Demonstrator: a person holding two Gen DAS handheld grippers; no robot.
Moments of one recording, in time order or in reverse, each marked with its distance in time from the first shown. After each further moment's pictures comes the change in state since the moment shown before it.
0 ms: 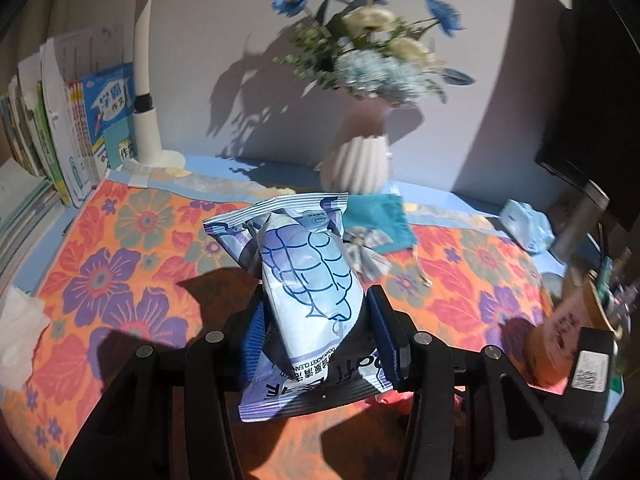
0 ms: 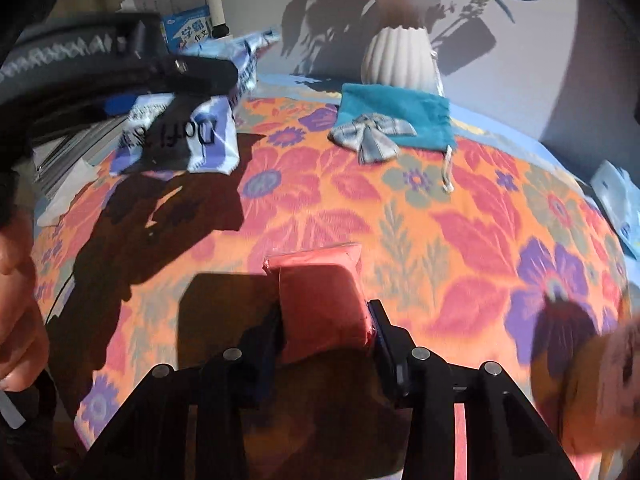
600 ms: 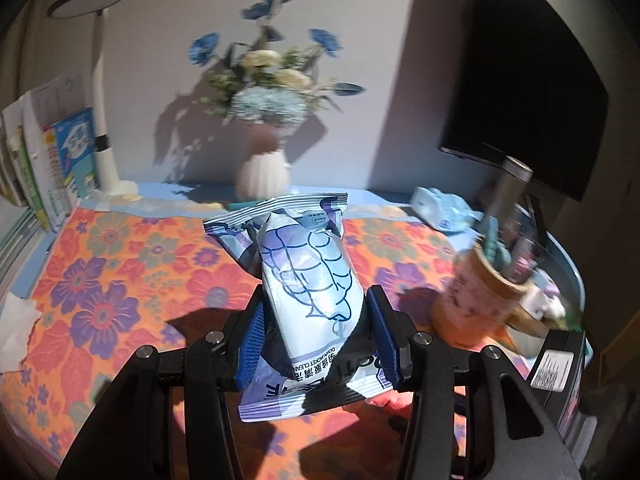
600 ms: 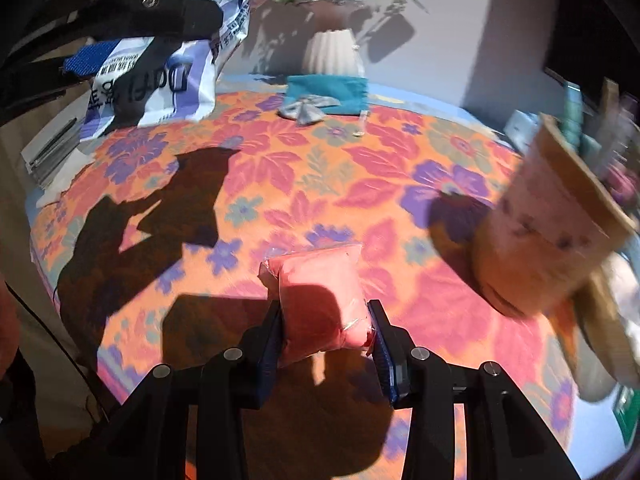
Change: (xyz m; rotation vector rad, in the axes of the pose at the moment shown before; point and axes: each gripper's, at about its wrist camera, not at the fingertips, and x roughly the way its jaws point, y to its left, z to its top) left arm -0.081 -0.084 -0.034 0.116 -0.053 -0.154; right arm -0.077 -0.018 -0.066 0.086 0.011 -0.132
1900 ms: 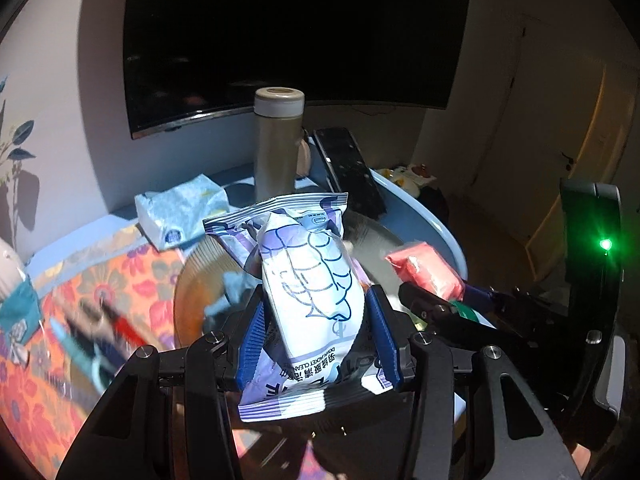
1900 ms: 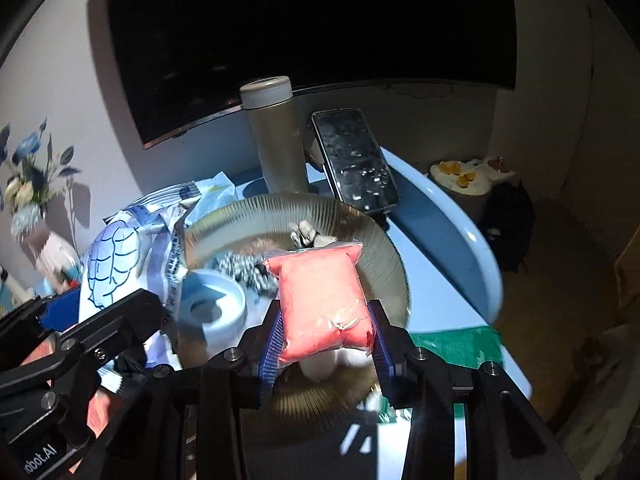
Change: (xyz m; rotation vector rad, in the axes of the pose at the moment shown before) left arm 0.098 -0.301 0.035 0.347 0.173 -0.400; right arm -0.130 -0.317 -0.042 0.682 -0.176 -0.391
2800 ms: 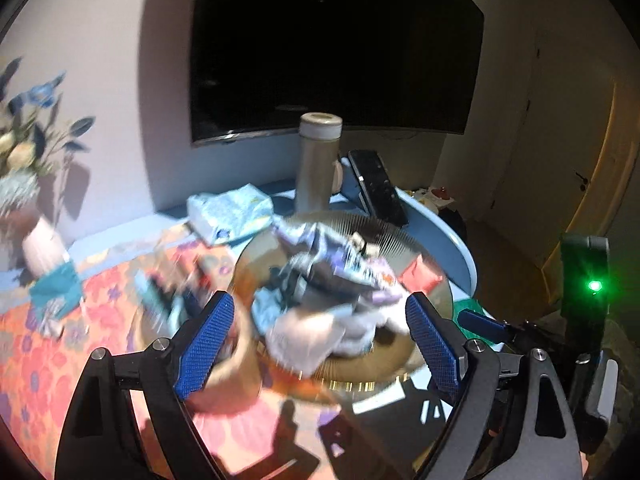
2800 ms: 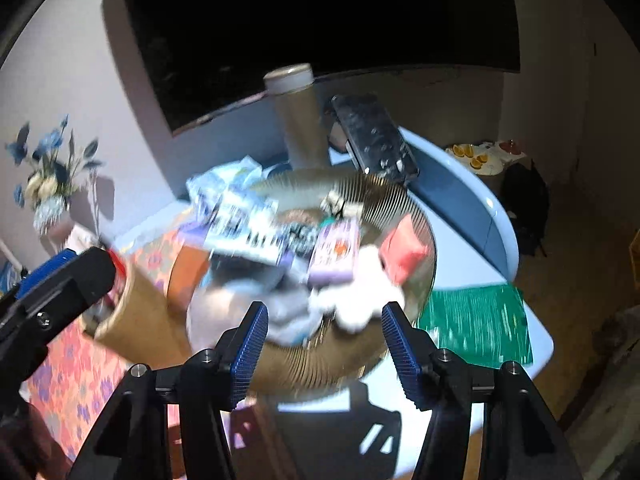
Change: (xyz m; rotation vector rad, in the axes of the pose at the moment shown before) left arm -0.070 0.020 -0.039 -0.061 -0.086 0.072; right arm -0.029 0.021 -0.043 0.000 0.024 0.058
